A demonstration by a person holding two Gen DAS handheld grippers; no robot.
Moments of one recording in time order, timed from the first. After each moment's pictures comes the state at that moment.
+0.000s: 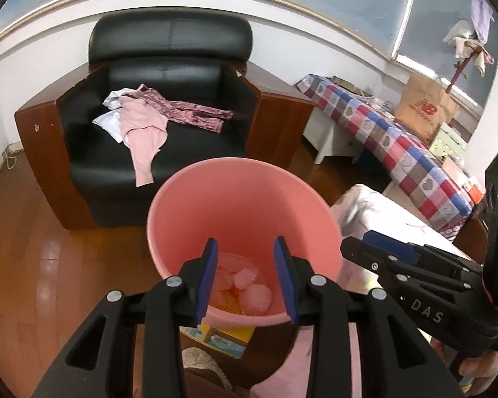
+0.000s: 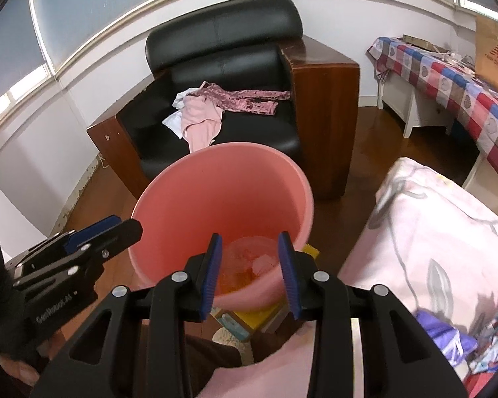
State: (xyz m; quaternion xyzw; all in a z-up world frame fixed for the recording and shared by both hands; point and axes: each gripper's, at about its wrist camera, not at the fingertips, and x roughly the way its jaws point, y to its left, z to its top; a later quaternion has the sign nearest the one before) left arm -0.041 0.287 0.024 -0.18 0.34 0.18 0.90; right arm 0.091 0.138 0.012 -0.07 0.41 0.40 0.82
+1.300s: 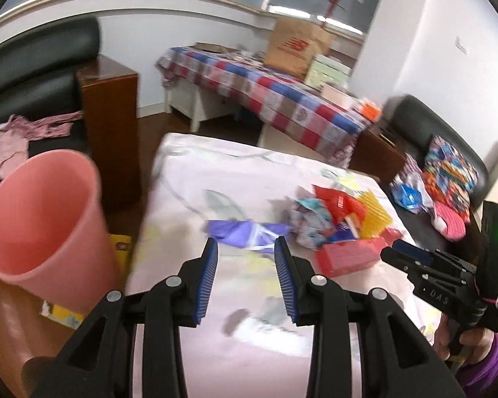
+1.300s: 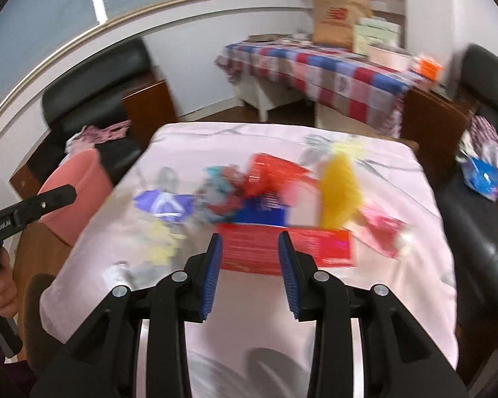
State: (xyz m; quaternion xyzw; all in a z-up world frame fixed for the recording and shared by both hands) left arm 0.009 0.057 0.025 -0.11 0.37 -0.07 0.92; right arm 0.054 -0.204 -0.004 0.01 0.39 0.16 0.91
